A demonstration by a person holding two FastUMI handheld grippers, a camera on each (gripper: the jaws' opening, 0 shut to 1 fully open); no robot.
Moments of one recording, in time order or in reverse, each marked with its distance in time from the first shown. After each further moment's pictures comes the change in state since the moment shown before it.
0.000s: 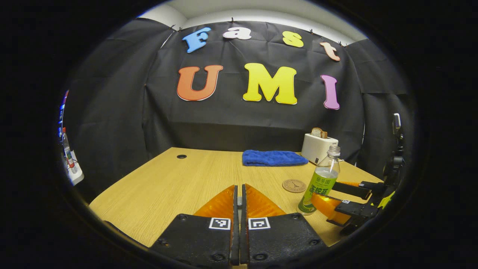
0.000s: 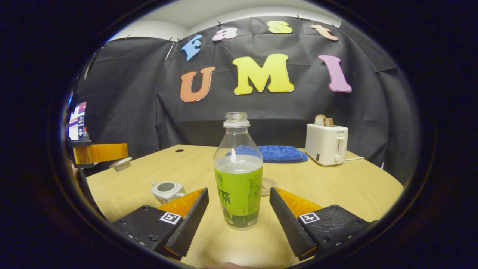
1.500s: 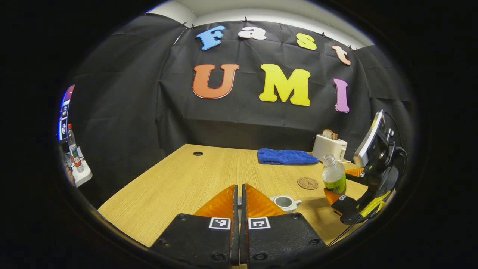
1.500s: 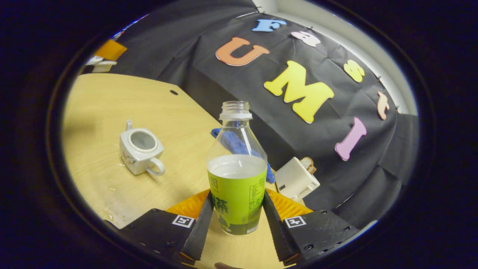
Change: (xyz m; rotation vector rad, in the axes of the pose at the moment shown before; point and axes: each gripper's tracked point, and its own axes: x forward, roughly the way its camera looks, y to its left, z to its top) left arm -0.025 0.070 0.010 -0.035 0.010 0.067; right arm 0.013 0.005 0.008 -0.764 0.156 -0.269
